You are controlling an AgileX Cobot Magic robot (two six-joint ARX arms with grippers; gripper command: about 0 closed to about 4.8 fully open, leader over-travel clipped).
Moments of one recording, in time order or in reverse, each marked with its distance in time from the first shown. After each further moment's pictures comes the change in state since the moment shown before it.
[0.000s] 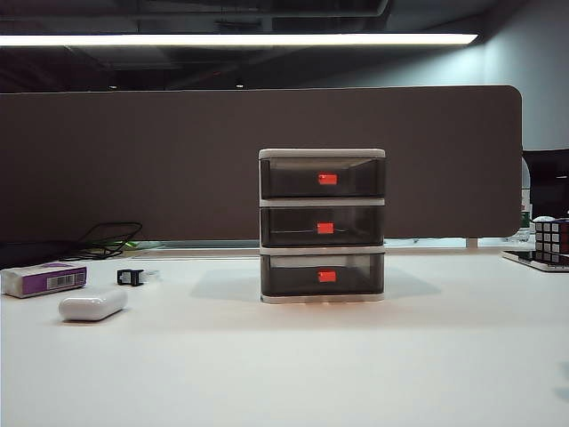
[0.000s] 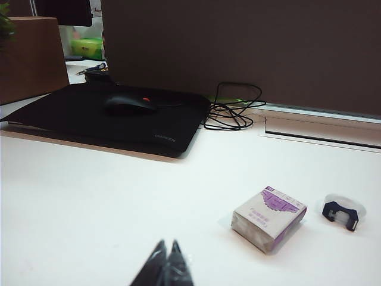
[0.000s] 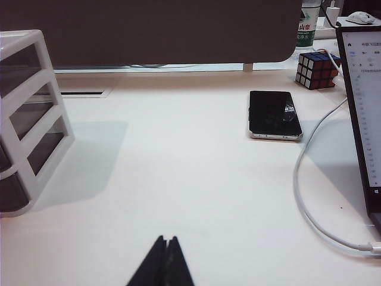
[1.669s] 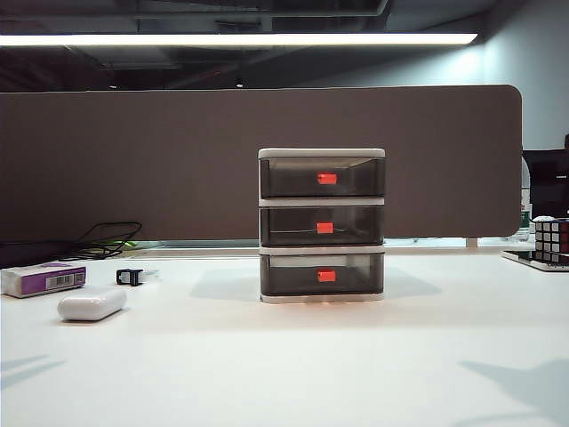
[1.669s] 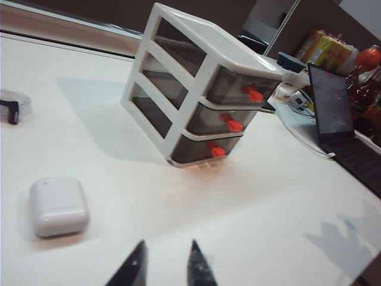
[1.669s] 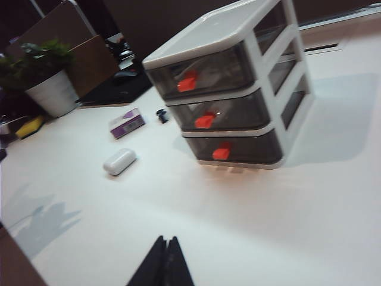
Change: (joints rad) left arm -0.012 0.000 0.000 -0.126 0.917 -0.285; right arm 0.004 0.000 0.000 0.000 -0.677 0.317
